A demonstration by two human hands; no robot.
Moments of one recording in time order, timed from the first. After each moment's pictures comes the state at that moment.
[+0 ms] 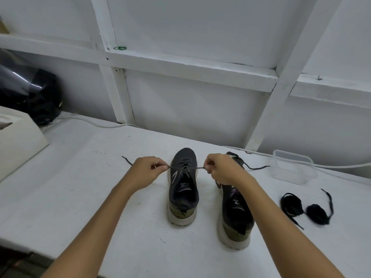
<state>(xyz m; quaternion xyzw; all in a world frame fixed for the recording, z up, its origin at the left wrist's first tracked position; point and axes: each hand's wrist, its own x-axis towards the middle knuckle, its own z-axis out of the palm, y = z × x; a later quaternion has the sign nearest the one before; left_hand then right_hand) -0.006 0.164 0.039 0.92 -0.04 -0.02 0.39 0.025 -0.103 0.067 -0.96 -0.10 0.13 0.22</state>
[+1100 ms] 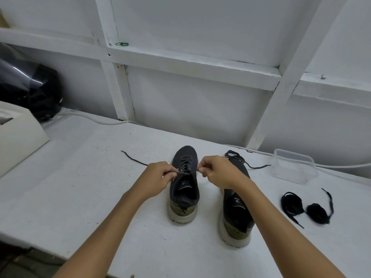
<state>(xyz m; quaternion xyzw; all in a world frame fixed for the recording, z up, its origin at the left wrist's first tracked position) -0.021 0.140 0.022 0.92 -0.10 -0.01 0.37 0.010 -0.093 0.063 -0.94 -0.12 0.14 0.30</state>
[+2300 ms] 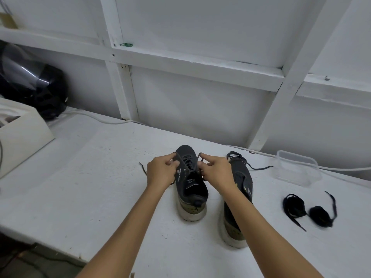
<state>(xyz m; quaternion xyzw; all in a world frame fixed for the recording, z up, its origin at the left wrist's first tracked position) -0.011 0.105 0.027 0.84 0.16 0.06 0.52 0.008 -0.068 0.035 -0.85 0.05 0.04 0.52</state>
